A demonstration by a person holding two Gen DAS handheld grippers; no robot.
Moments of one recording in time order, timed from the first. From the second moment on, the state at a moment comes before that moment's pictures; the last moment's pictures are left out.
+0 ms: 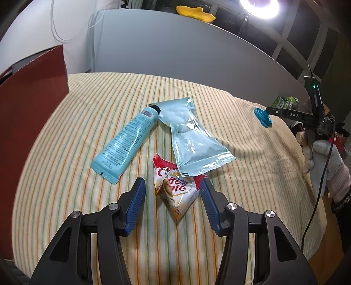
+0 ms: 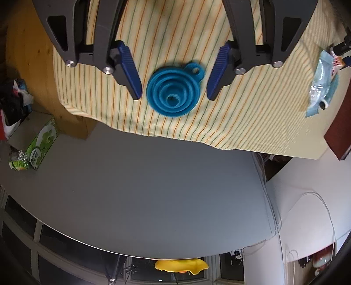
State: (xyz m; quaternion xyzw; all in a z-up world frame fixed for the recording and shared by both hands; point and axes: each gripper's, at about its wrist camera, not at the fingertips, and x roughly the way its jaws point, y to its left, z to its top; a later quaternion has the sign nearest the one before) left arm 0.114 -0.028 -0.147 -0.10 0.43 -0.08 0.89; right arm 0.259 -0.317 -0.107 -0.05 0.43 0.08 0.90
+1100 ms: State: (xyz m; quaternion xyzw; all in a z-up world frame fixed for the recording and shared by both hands) left arm 0.105 -0.016 -0.140 -0.12 0.42 -0.07 0.90; right arm 0.271 -0.315 -0.115 -0.05 0.44 0.09 0.89
